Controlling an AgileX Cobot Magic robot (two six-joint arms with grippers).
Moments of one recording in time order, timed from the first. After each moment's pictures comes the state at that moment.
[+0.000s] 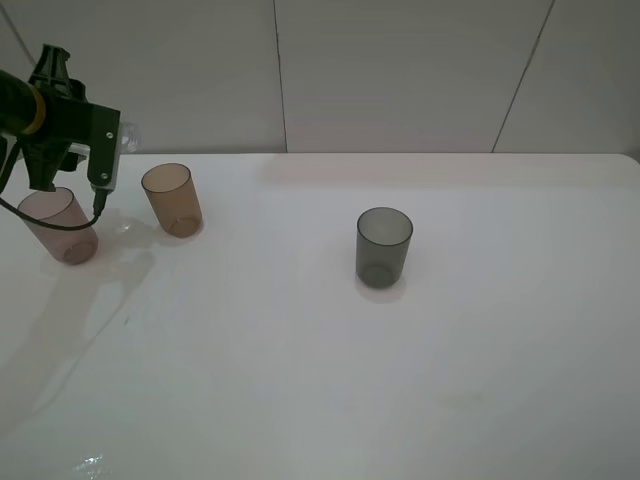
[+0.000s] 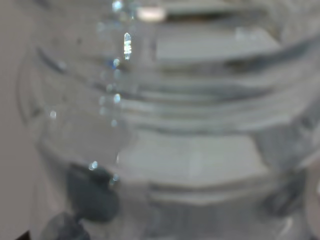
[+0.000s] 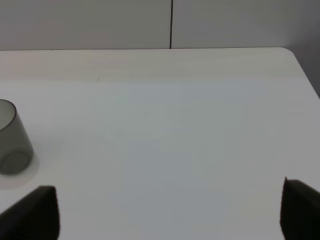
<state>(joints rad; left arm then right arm) -0.07 1.79 -1.00 1.53 0.11 0.18 -0.10 0.00 -0.52 0.00 1.06 -0.03</state>
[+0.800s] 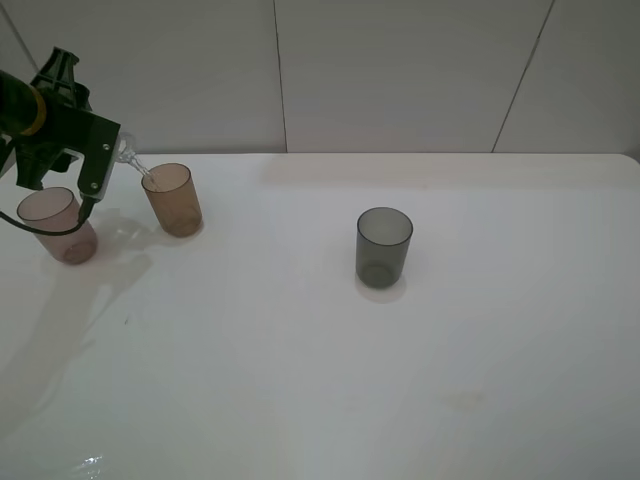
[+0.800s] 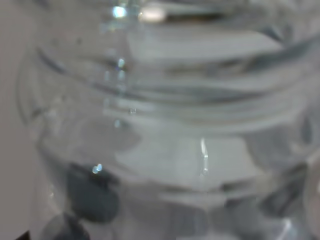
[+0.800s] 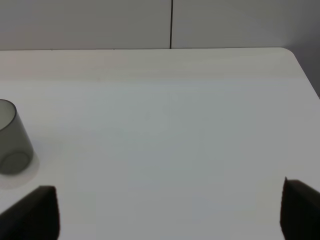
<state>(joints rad) -0.08 1.80 -1.00 1.56 0.14 0.30 -0.10 0.00 -0.52 0.00 1.06 -0.03</state>
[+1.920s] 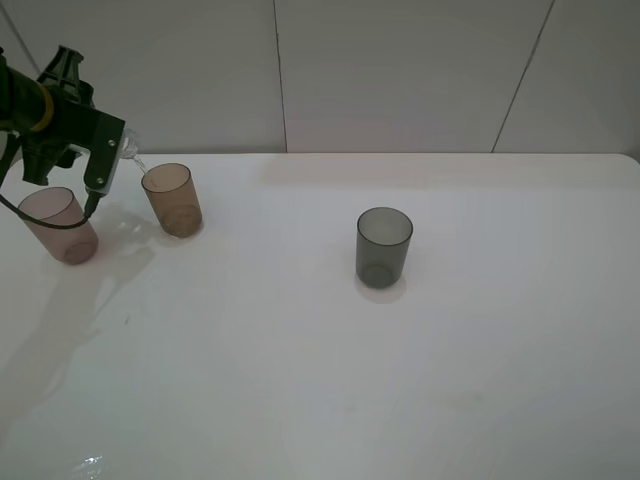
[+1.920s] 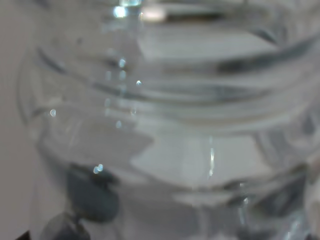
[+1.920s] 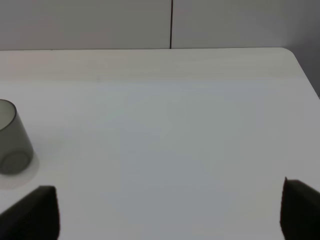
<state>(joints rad) -0.08 1.84 -1.05 1.54 0.15 0.31 -0.10 0.00 -0.52 0.00 1.06 -0.03</state>
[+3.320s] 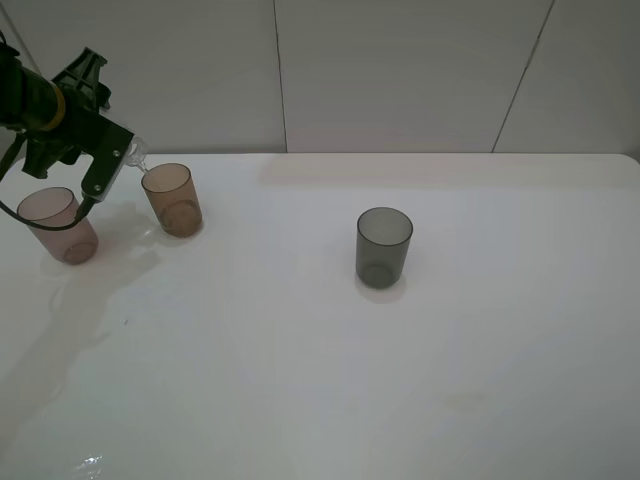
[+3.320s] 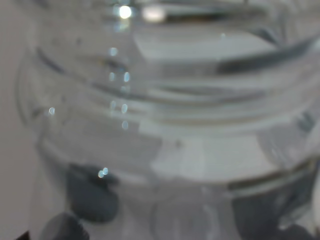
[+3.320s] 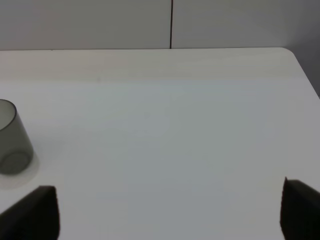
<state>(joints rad) -0.11 1.84 -1.05 1.62 0.16 0.41 -0.10 0.00 -0.52 0.00 1.06 -0.03</state>
